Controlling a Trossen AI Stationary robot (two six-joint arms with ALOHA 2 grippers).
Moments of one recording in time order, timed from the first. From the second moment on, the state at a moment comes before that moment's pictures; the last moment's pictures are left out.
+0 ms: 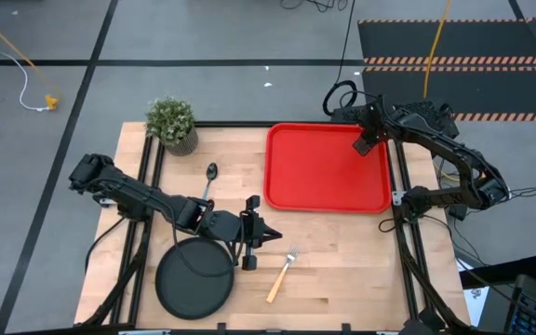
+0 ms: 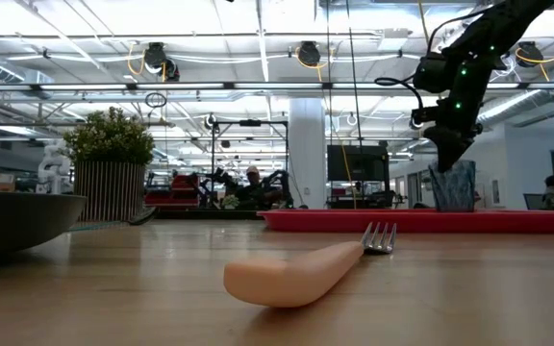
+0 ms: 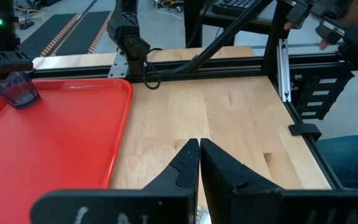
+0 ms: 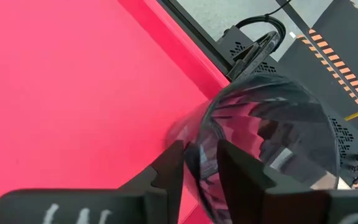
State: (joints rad) left arm -0.36 1.57 1.22 -0.05 -0.29 -0.09; right arm -1.03 1.23 0.81 -0.65 0.16 -0.28
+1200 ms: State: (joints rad) left arm -0.36 1.57 1.22 -0.11 -0.42 -0.14; right arm -0.41 0.71 0.75 -0.54 -0.08 -0.06
